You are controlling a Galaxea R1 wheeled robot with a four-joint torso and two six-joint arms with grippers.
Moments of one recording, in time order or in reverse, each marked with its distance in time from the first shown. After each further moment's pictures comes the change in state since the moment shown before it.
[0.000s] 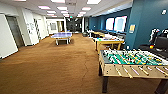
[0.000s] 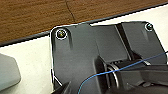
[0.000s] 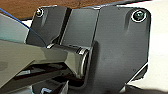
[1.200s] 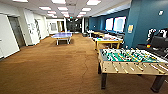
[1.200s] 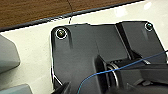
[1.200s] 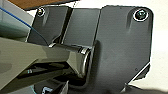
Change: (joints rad) left arm 0.008 0.000 0.000 0.000 0.000 0.000; right arm -0.003 0.005 0.002 0.000 -0.007 0.000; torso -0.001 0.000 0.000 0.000
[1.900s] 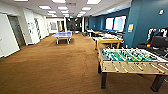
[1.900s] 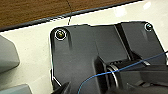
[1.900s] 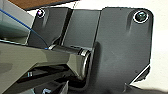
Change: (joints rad) left arm -0.011 0.001 0.000 0.000 -0.002 0.004; right arm 0.009 0.001 0.000 0.000 0.000 0.000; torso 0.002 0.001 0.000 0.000
